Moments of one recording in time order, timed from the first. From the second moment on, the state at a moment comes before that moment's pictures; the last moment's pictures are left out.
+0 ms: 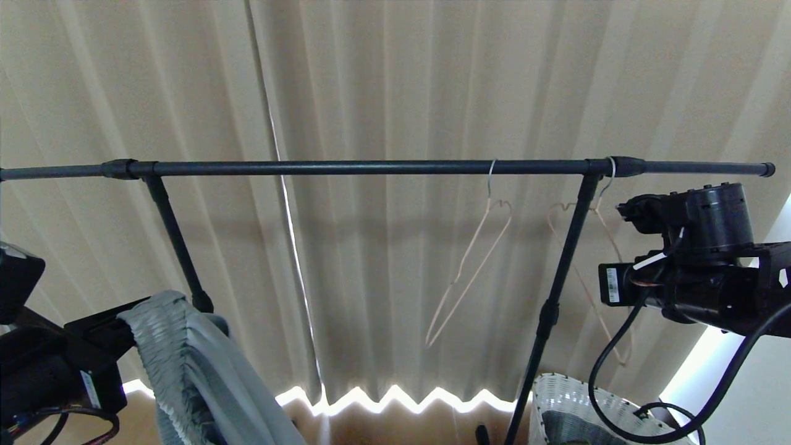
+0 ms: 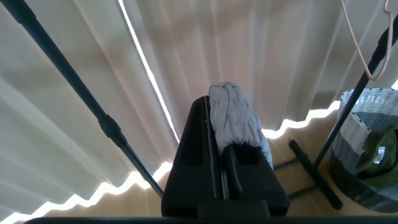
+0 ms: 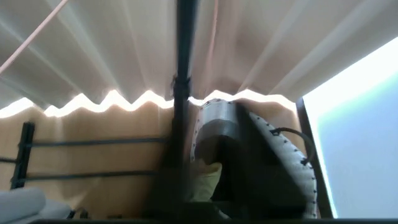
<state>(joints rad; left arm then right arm) -0.26 1.02 -0.36 -0.46 -0.03 0.17 0.29 1.62 -0.84 -0.13 -0.41 0.20</state>
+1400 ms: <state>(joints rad) -0.26 1.02 -0.35 -0.46 -0.03 0.18 0.20 1.34 -0.73 -0.17 -0.42 0.14</state>
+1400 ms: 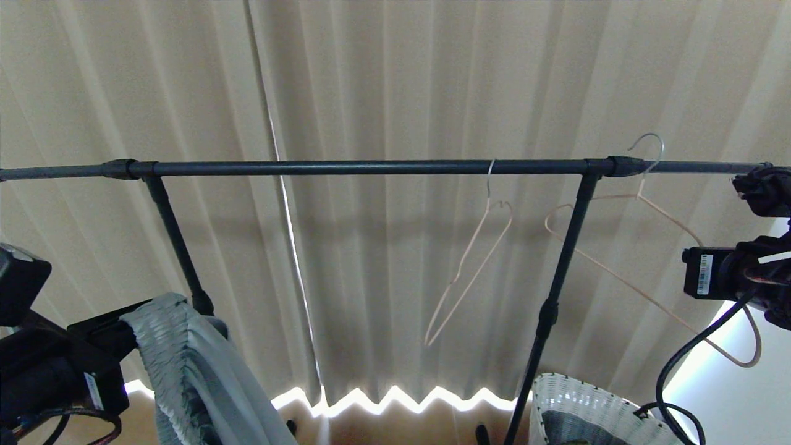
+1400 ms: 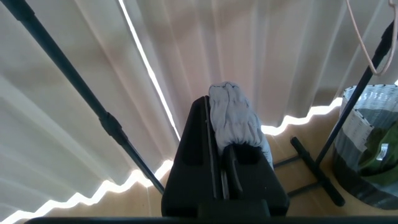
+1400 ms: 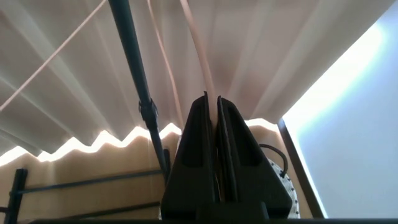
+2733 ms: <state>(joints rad) -0.25 1.03 -0.35 -0.46 -0.03 0.18 0.20 1.23 -0.59 -0.31 -0.42 0.05</state>
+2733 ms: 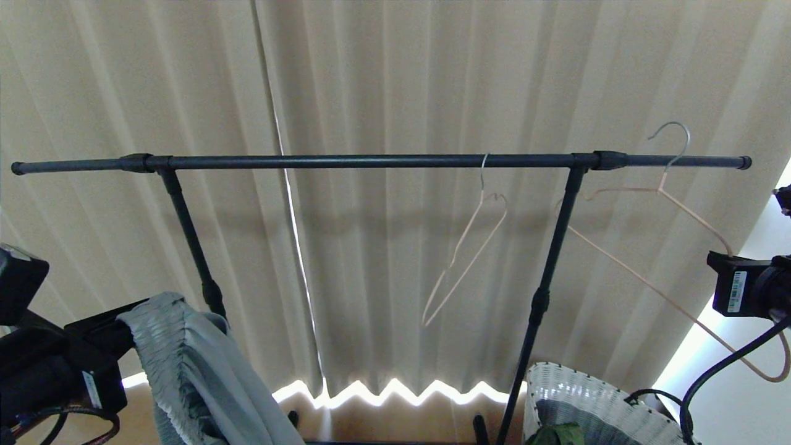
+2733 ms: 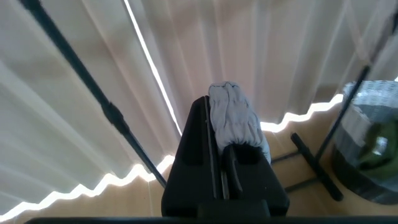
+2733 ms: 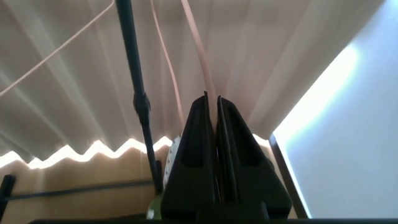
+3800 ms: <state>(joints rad) -0.27 1.14 -0.45 -0.46 -0.04 0.25 0.20 1.22 -0.56 -0.32 -0.23 0.06</state>
